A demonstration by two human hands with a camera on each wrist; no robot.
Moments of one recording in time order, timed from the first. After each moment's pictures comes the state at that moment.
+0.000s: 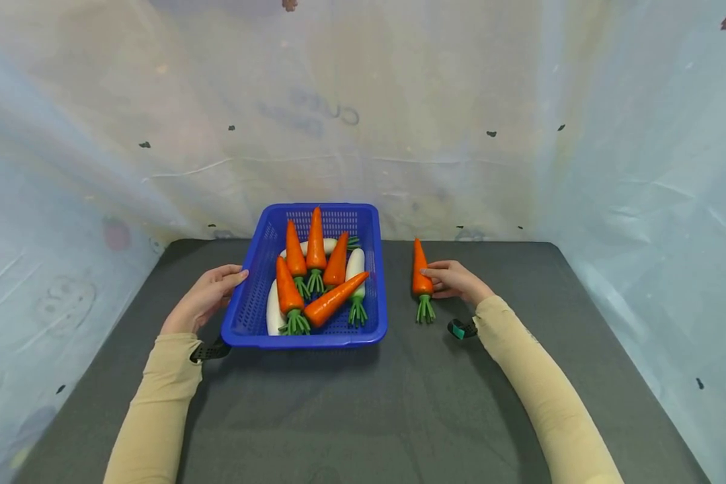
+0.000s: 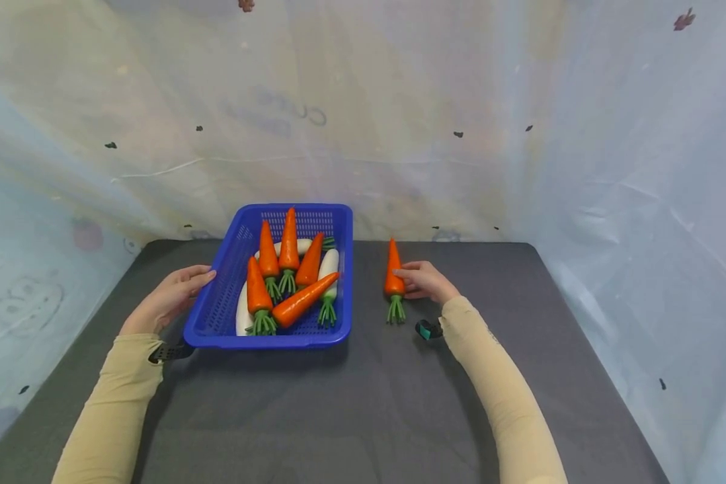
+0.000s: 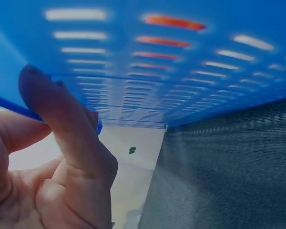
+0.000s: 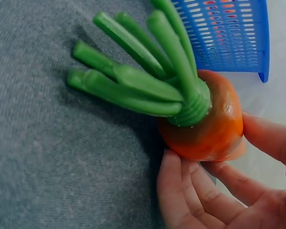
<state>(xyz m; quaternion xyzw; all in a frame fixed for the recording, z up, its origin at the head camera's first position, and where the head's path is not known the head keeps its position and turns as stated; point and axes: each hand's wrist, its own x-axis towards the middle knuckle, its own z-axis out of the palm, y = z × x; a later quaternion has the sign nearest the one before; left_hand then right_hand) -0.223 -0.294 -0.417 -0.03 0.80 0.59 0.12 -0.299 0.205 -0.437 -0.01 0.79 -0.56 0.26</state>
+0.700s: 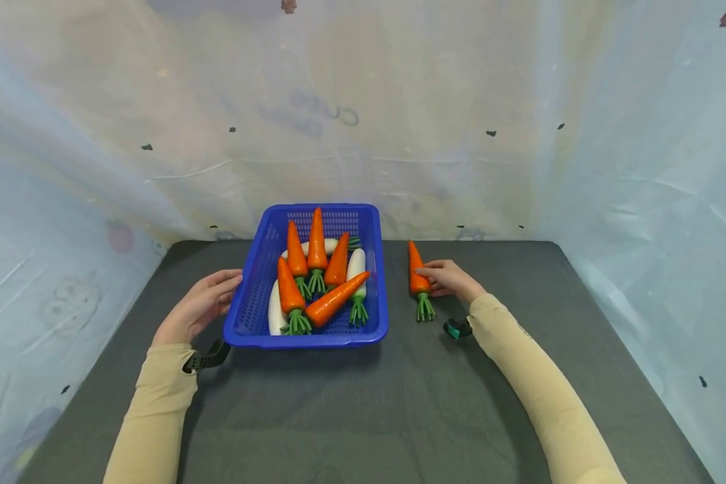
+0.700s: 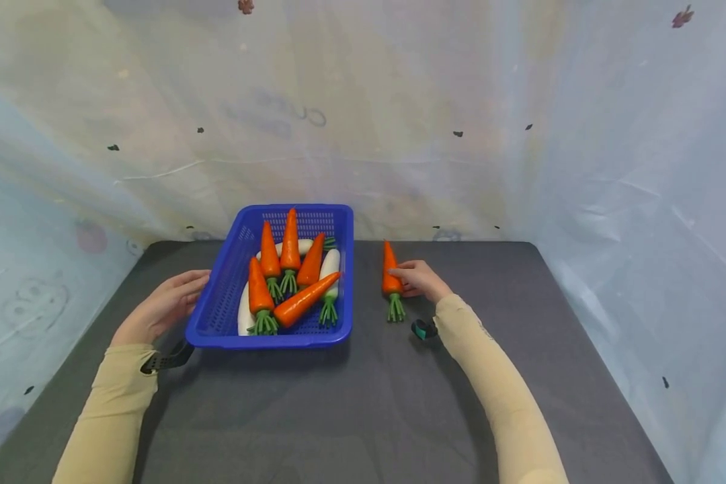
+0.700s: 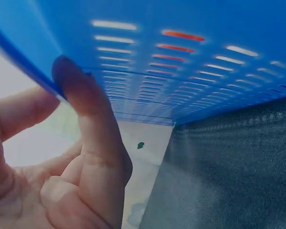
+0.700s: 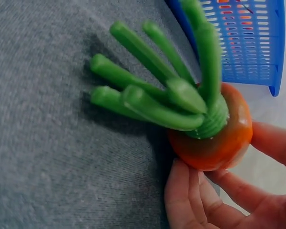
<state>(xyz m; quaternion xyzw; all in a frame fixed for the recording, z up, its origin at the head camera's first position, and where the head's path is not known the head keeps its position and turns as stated) -0.204 -0.297 -0.411 -0.05 0.73 0.67 0.14 -0.298 0.192 -0.436 -0.01 0.81 -0.53 0.25</state>
